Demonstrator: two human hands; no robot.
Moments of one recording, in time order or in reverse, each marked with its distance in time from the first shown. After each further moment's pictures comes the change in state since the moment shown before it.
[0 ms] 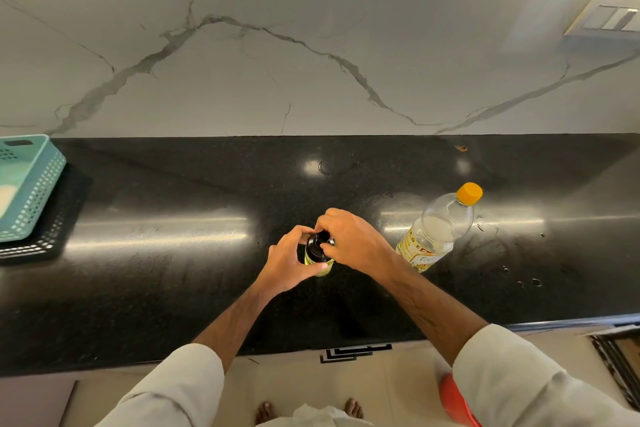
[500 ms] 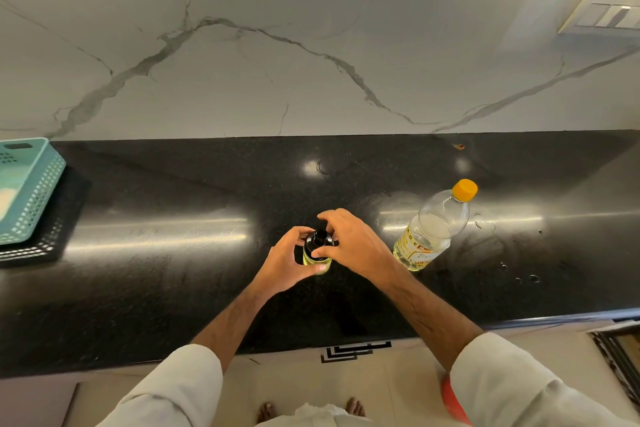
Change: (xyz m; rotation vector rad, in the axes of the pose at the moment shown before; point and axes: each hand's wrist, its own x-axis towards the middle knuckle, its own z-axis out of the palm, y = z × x) left_hand -0.002 -0.006 0.001 -0.006 -0.032 0.003; right_hand -0.015 0.007 0.014 0.217 0.086 0.145
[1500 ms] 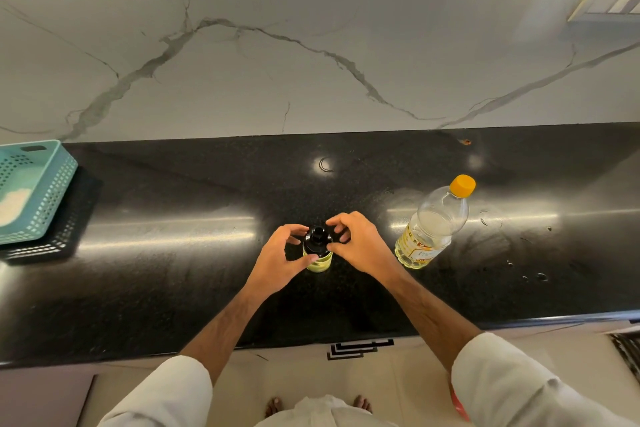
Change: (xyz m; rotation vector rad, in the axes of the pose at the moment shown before) left_hand -0.016 0.010 -0.007 -0.029 0.122 -0.042; right_hand -0.007 0.030 0.015 0.257 0.079 0.119
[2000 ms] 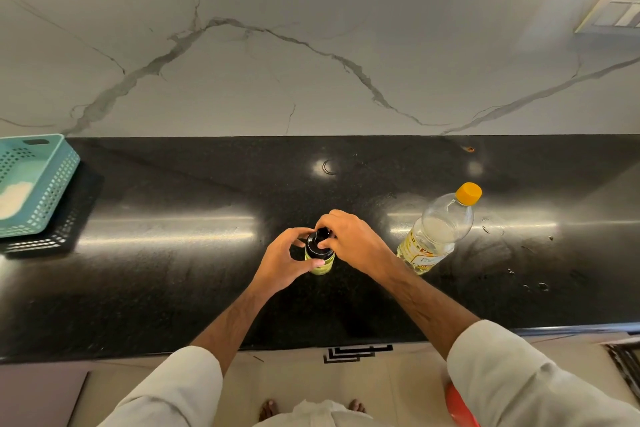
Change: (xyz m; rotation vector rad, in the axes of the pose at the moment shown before) left_hand 0.010 0.000 0.005 0.028 -0.021 -0.033; right_hand 0.018 -0.039 -0.011 -0.353 -0.210 -0.176
